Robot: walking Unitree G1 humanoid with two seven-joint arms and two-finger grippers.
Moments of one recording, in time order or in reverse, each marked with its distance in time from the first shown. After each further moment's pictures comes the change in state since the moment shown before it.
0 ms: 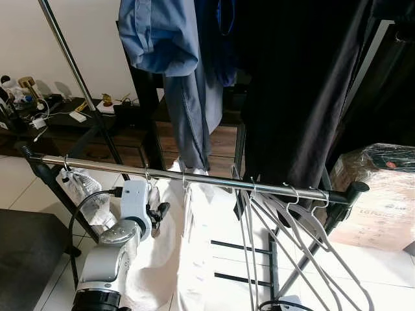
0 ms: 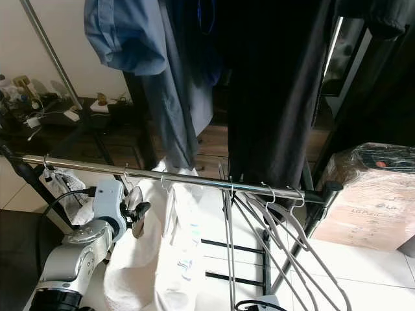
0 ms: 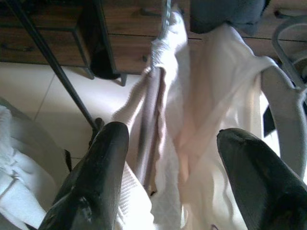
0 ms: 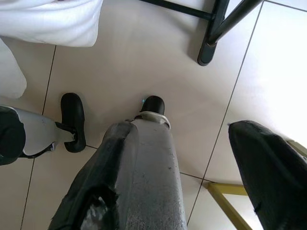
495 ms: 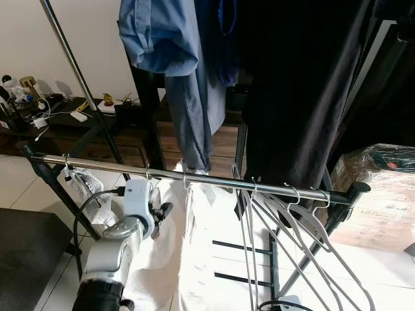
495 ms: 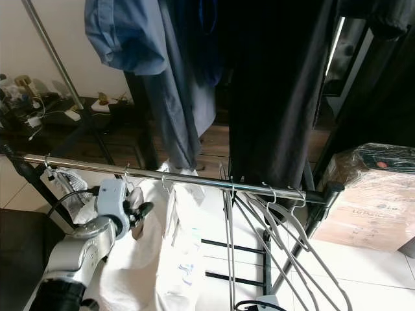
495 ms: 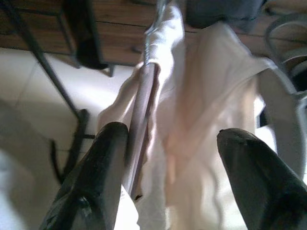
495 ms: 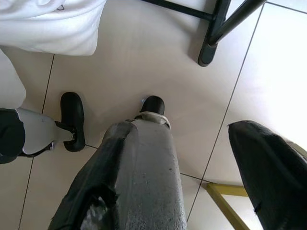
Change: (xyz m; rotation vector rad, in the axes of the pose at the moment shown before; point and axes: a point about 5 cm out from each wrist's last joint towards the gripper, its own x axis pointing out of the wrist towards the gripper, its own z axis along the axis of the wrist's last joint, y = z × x) left arm 0.012 -0.004 -0.001 -0.056 0.043 -0.060; right arm 0.000 0.000 0.000 -0.008 0.000 0.000
